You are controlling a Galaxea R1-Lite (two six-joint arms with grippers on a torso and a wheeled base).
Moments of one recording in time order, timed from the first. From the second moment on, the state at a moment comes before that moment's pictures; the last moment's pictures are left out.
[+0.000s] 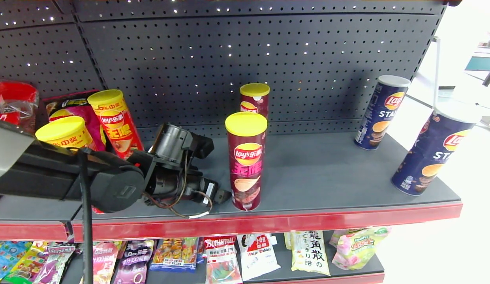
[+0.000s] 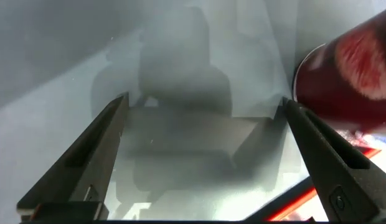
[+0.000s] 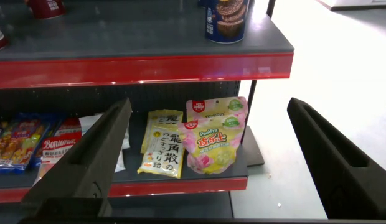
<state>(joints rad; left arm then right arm) -0.53 1.91 -1.02 -0.14 -0.01 -0.02 0.00 0.00 0.00 0.00 0.00 -0.01</state>
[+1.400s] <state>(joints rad) -0.52 1.87 -1.00 -0.13 -0.02 -0.02 0.00 0.00 0.00 0.00 0.00 -0.01</state>
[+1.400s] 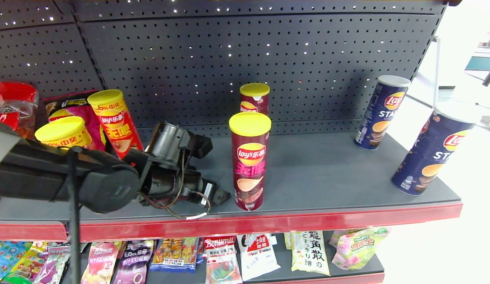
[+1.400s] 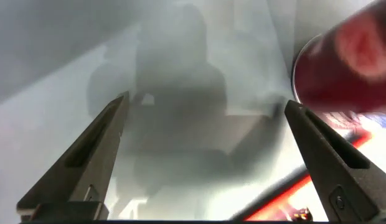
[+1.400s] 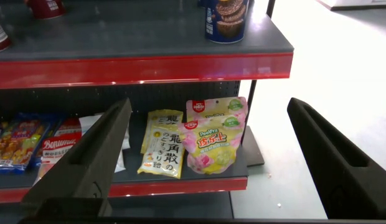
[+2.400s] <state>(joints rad) -0.46 0.56 -0.46 0.13 0.00 -0.02 0.00 0.00 0.00 0.00 0.00 -0.01</state>
